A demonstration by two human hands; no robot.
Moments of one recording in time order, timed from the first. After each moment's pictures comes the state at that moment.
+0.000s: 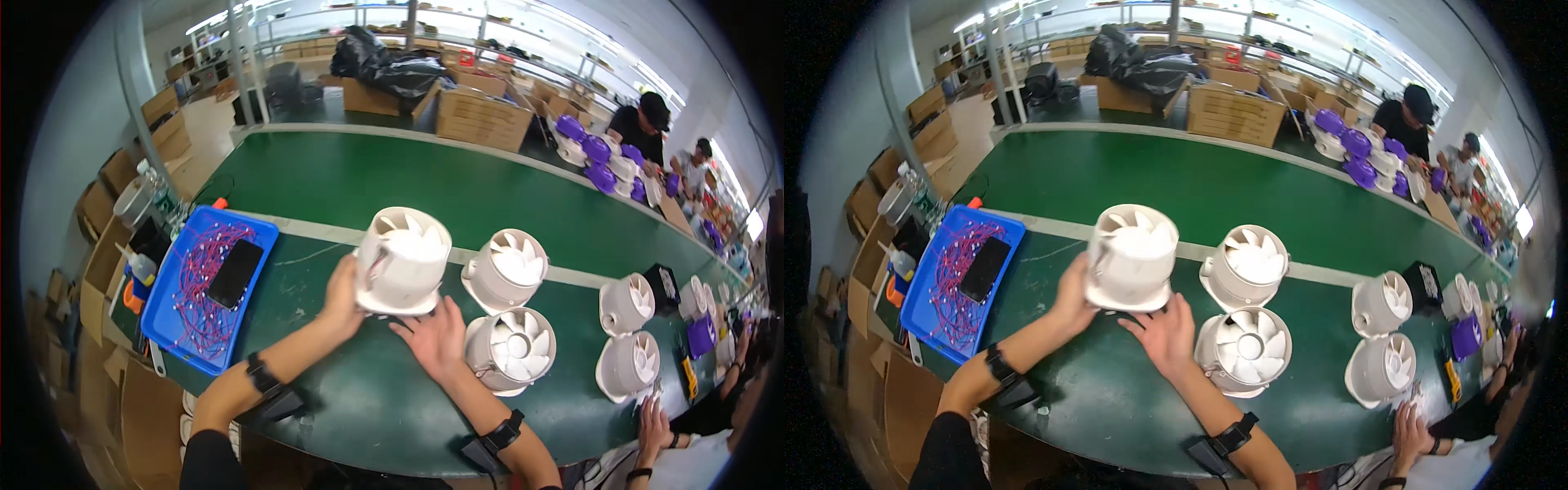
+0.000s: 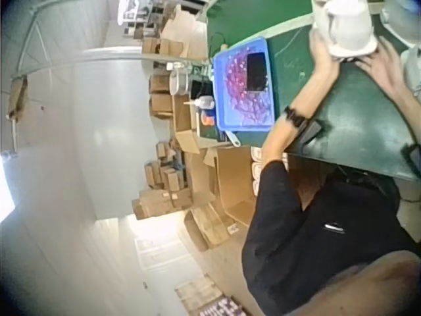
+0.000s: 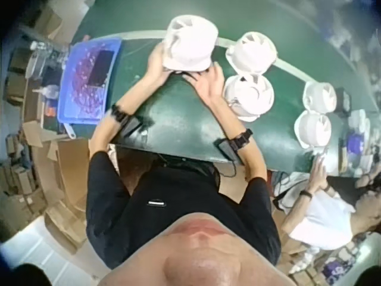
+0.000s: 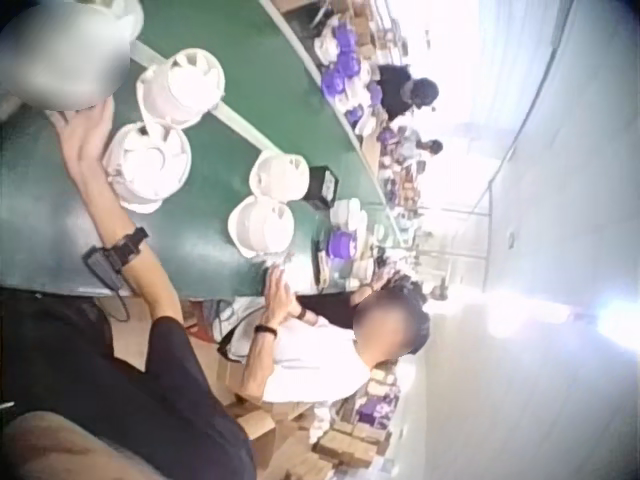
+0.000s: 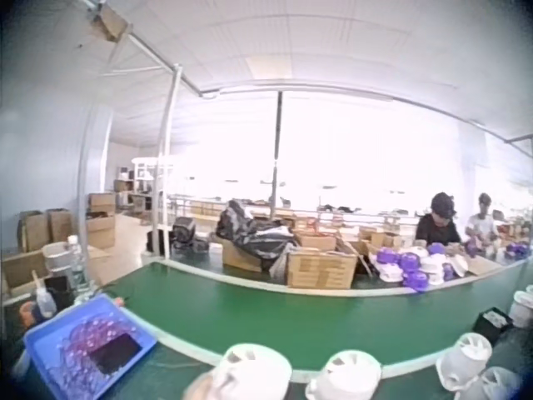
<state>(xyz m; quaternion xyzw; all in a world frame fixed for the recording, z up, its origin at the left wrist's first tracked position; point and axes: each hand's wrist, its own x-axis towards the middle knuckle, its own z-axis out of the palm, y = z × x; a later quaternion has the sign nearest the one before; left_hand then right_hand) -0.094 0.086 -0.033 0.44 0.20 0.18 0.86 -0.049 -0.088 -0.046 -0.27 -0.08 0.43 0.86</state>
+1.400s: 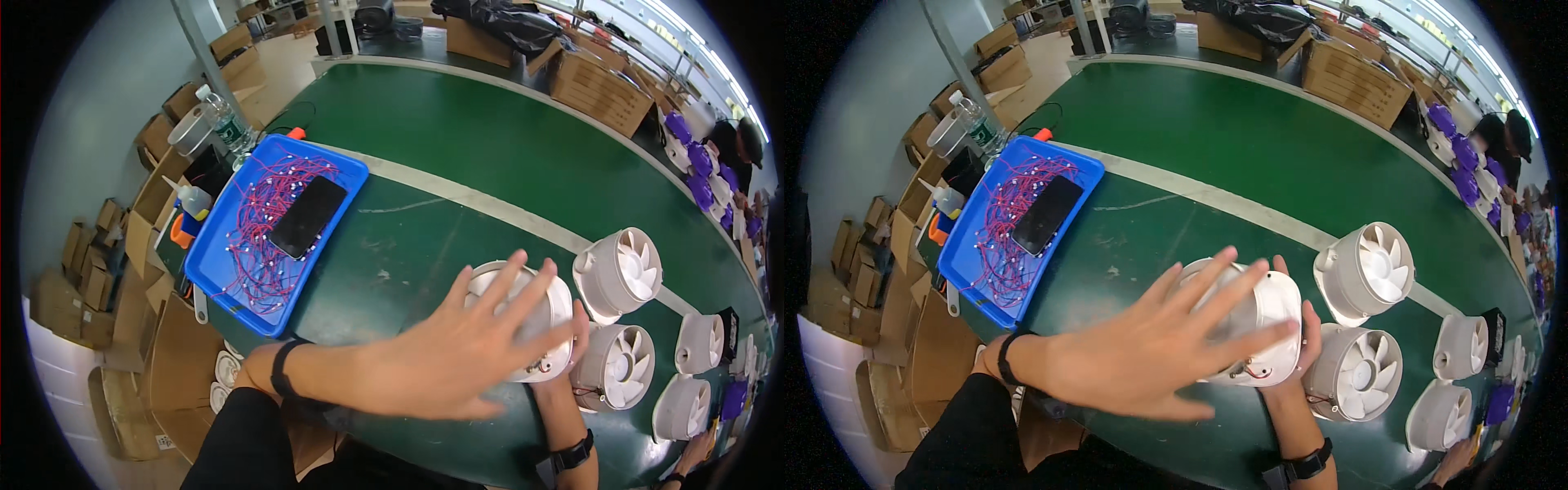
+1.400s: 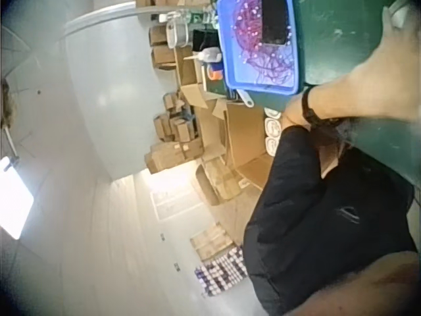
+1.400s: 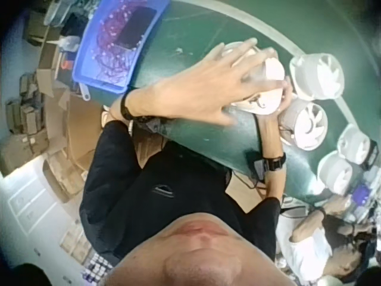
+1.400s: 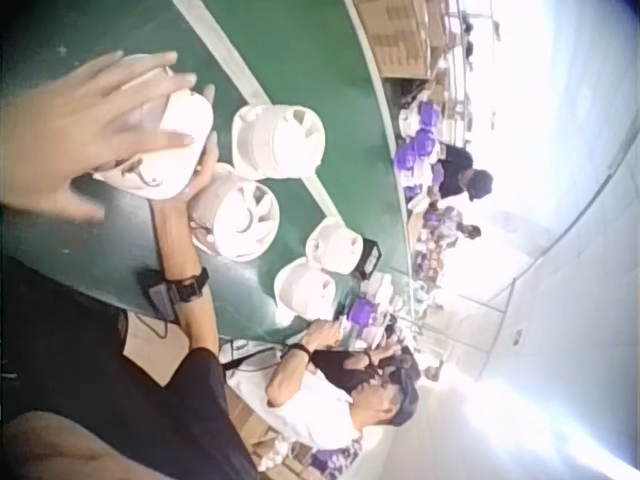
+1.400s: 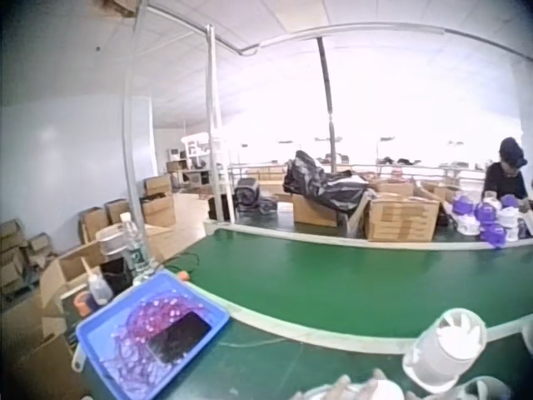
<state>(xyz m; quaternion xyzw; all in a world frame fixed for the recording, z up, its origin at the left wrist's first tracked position) -0.161 0.054 0.079 0.97 -0.18 0.07 0.15 -0.056 -0.098 -0.031 -0.19 -0.05 0.41 0.89</state>
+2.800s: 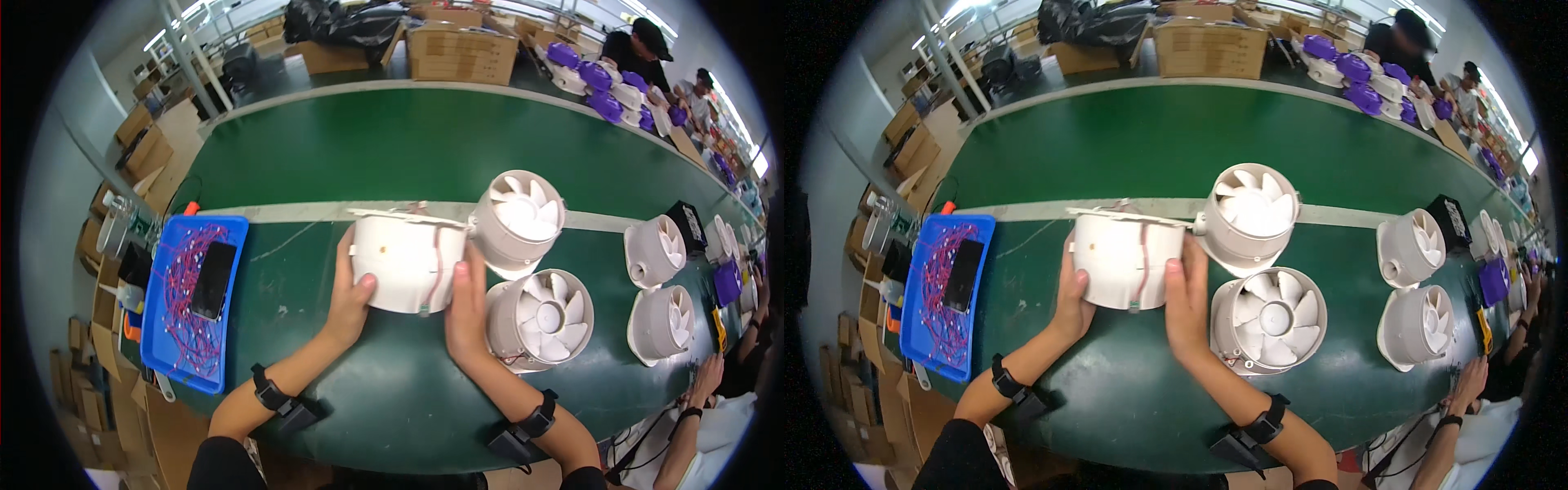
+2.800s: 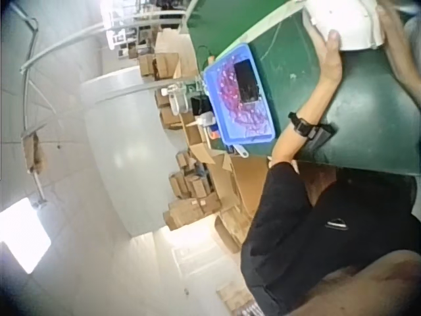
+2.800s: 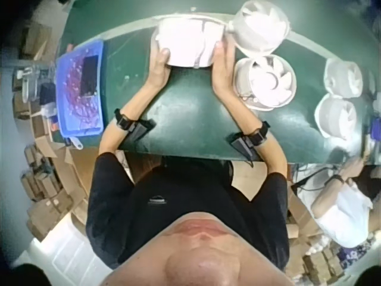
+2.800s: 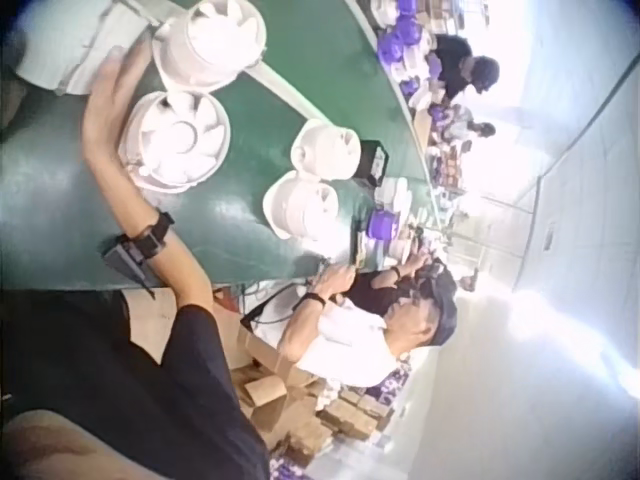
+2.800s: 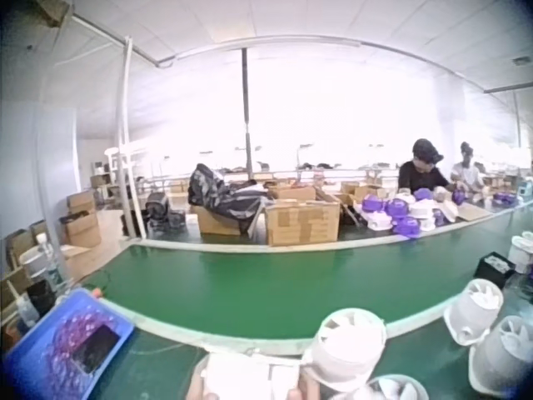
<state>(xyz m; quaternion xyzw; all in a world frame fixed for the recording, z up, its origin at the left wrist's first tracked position) -0.089 0.054 -0.059 0.64 -0.03 0.22 0.74 -0.031 -0.102 -0.061 -0.55 -0.18 0.08 0.81</state>
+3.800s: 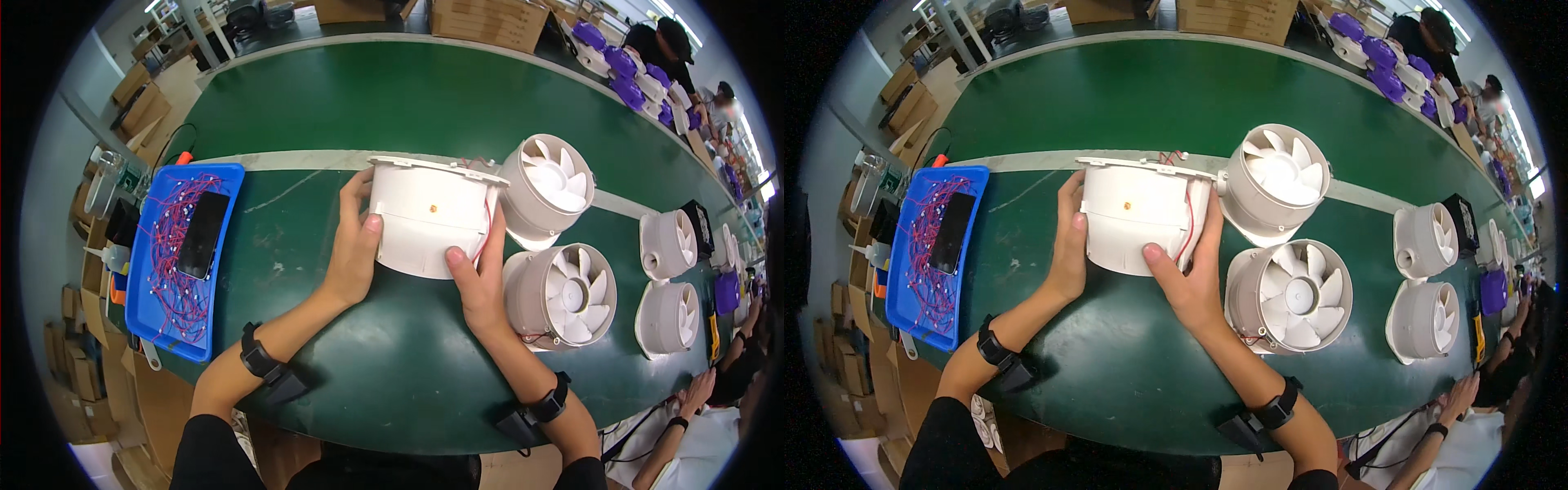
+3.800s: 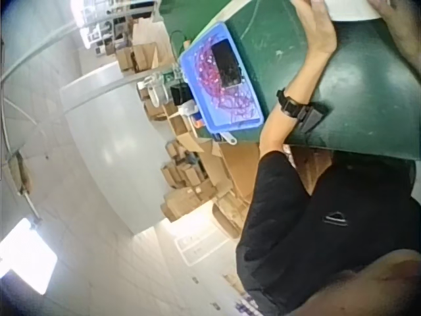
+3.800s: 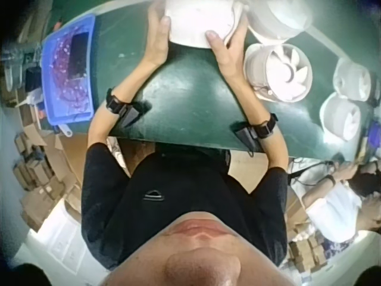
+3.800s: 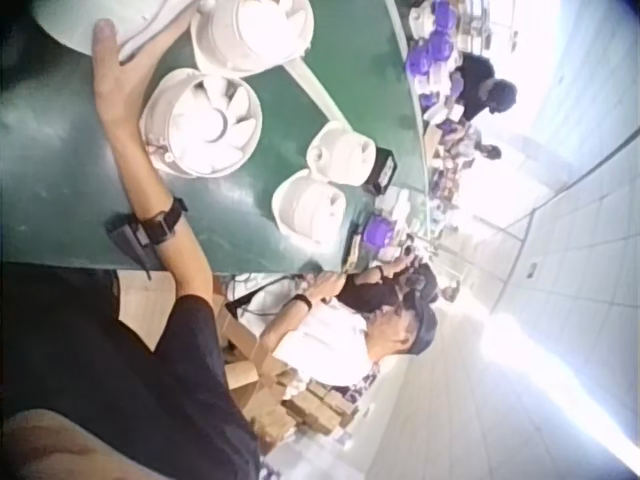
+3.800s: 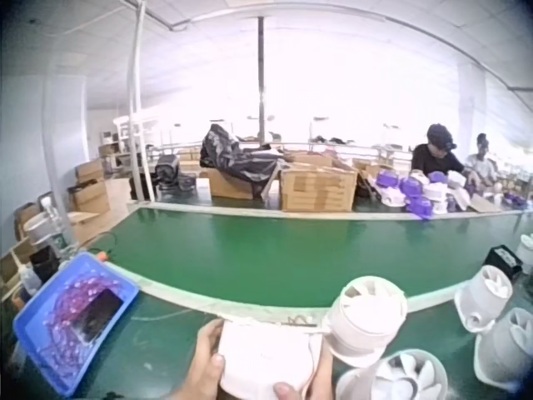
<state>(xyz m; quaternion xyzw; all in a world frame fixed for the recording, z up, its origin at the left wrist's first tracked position) -0.089 0.062 -0.050 0.75 0.01 0.26 0.61 -0.033 -0.101 -0.042 -0.56 -0.30 0.07 0.77</state>
